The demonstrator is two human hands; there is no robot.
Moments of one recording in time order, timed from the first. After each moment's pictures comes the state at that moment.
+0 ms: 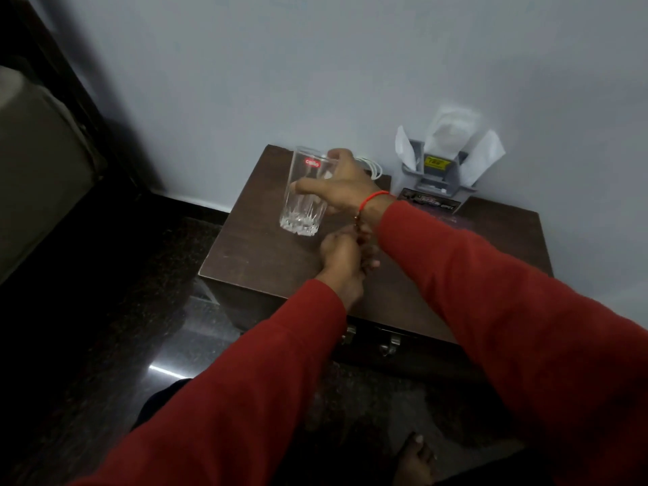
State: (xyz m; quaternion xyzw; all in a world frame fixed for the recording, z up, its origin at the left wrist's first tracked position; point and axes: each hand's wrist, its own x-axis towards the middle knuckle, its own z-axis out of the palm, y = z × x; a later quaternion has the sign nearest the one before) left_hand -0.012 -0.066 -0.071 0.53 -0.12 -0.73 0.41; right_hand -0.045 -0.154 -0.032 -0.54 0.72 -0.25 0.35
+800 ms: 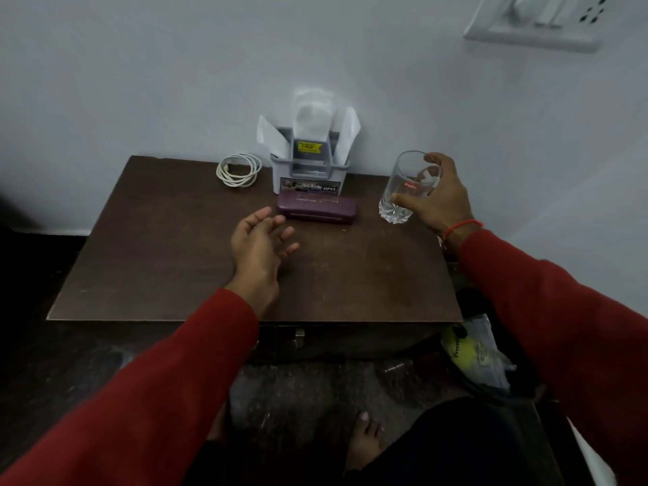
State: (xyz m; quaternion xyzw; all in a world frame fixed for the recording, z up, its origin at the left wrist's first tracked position) left_hand -0.072 -0.050 -0.072 0.49 -0.24 -0.70 0.46; right_hand -0.330 0.009 -0.034 -0.43 0.80 -0.40 0.11
